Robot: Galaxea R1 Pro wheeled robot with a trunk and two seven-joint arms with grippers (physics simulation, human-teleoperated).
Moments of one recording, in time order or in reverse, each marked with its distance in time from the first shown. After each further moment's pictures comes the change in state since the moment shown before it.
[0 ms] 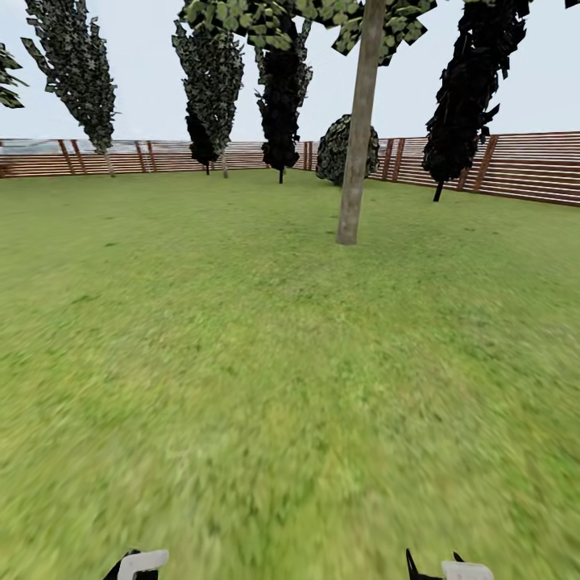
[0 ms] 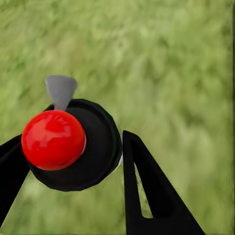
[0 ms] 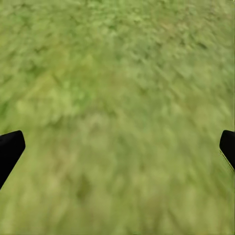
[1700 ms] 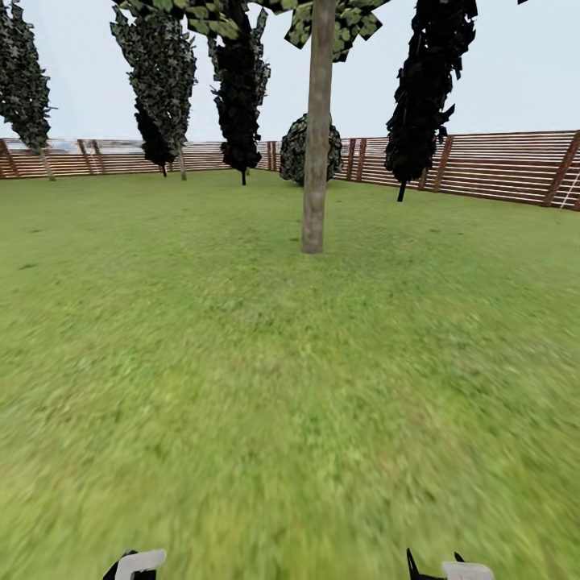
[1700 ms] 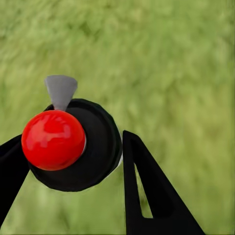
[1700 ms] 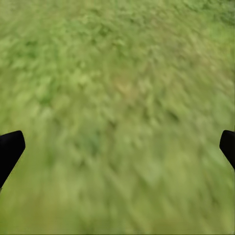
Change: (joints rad) left arm 0.000 0.000 0.019 0.000 0.000 0.000 0.000; right arm 0.000 -0.001 -0.002 0.000 -0.001 -0.001 -0.002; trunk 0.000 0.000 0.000
